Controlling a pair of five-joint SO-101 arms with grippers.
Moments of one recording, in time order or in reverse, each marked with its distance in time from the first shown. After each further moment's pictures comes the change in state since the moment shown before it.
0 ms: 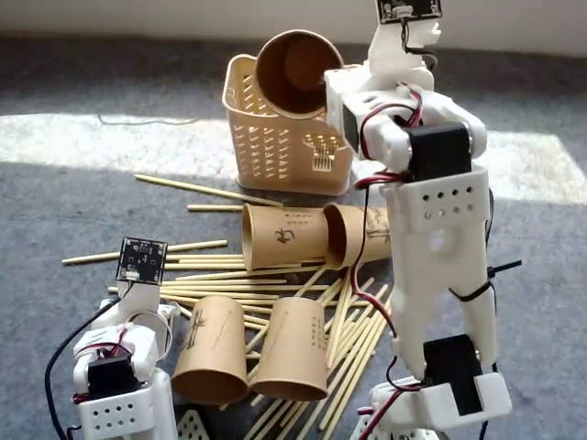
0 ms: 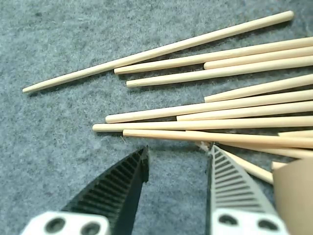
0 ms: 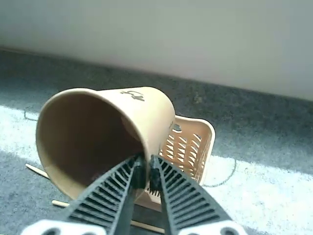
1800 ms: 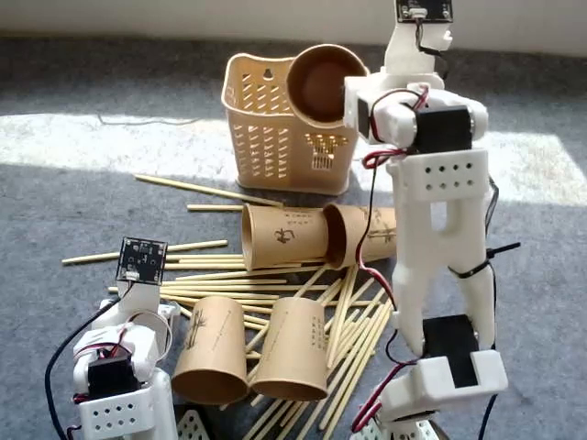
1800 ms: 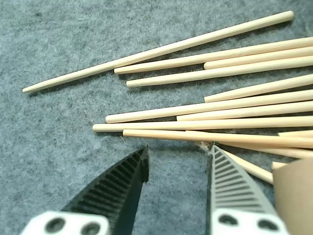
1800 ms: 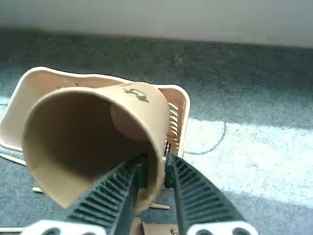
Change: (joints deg) left arm 0.0 0.0 0.0 0.0 0.0; right arm 3.5 6.9 -0.2 3.6 -2.5
